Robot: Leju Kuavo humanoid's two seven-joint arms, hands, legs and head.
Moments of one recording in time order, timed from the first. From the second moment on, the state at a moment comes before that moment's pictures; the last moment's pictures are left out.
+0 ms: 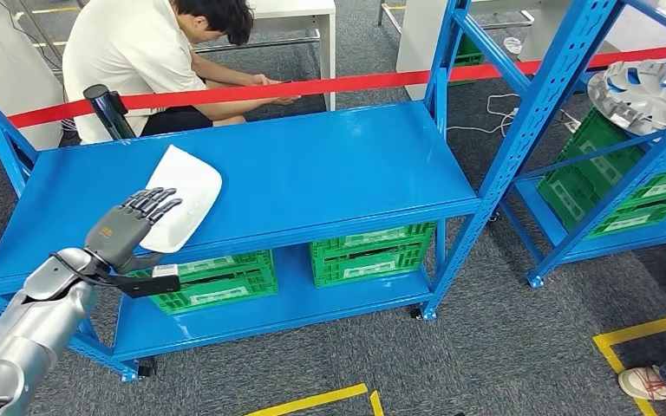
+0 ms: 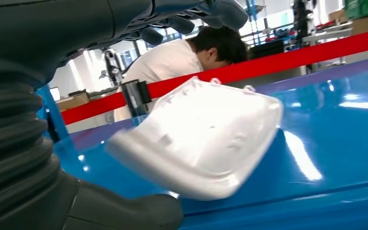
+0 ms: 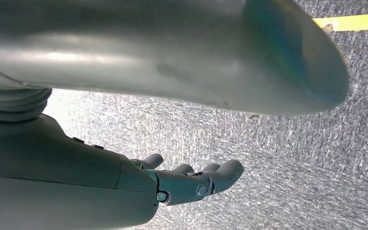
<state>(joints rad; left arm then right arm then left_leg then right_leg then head) -0.73 0.26 -0.32 -0.40 -1.12 0.16 -0.60 -0.06 0.11 -0.95 -0.19 1.42 0.05 -0.22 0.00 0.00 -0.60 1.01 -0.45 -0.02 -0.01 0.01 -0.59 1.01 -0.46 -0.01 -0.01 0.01</state>
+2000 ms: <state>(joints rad) -0.72 0.20 -0.39 -0.44 -0.97 0.24 -0.55 -0.06 0.11 -0.97 -0.19 1.43 0.04 -0.24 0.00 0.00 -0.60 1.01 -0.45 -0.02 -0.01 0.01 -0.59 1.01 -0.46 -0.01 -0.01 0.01</state>
